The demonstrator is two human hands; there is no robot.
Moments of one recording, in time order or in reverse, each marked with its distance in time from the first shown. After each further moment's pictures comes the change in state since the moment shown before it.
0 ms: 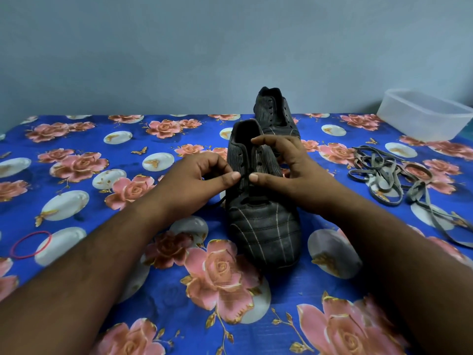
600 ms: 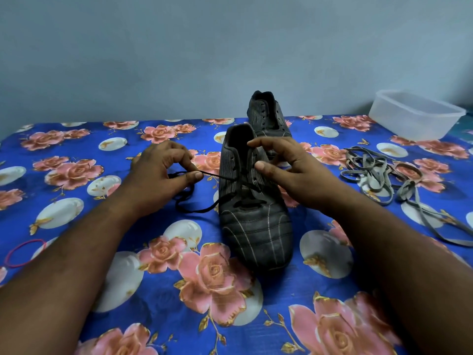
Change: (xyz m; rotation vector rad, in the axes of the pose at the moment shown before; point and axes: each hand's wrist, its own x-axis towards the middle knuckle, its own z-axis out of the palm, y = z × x) left_hand 0.006 -0.022 -0.044 0.387 0.173 0.090; right_hand -0.002 -0.002 -0.017 0.008 0.000 -0.036
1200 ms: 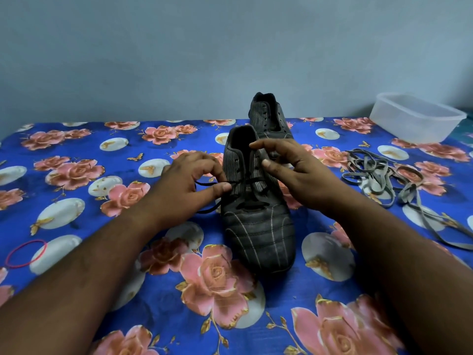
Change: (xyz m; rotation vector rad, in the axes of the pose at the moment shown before) left_hand -0.003 0.019 0.028 -0.035 -0.106 0.183; right_hand 0.002 0.000 0.000 0.041 0.004 -0.023
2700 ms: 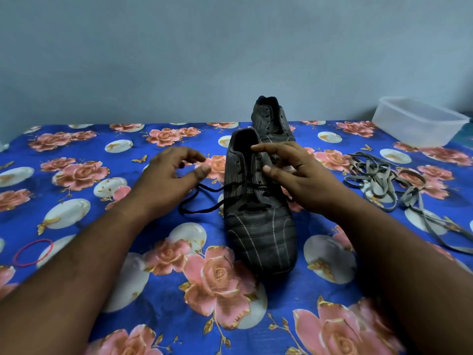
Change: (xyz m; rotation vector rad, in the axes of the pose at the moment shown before) left_hand -0.003 -0.012 -0.019 -0.099 0.146 -0.286; right_hand 0.000 0.000 -0.001 -0.034 0.016 -0.025
